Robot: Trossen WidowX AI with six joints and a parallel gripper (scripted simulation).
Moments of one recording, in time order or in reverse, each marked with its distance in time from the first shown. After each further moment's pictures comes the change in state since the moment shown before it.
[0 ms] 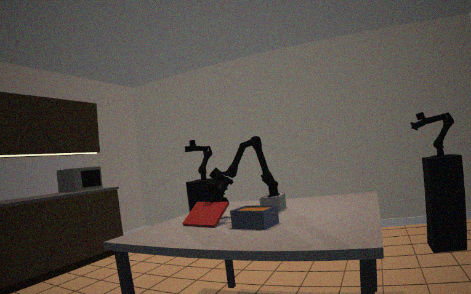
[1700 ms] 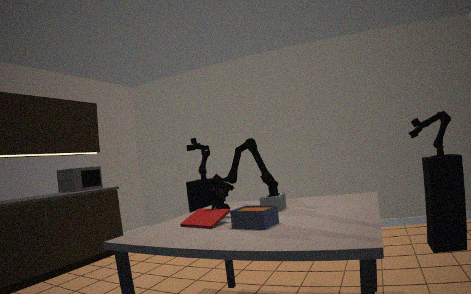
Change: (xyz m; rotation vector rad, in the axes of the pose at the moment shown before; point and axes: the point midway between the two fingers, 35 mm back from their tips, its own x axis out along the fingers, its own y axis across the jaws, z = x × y) arm 0.024 -0.031 -0.003 0.008 0.010 -0.016
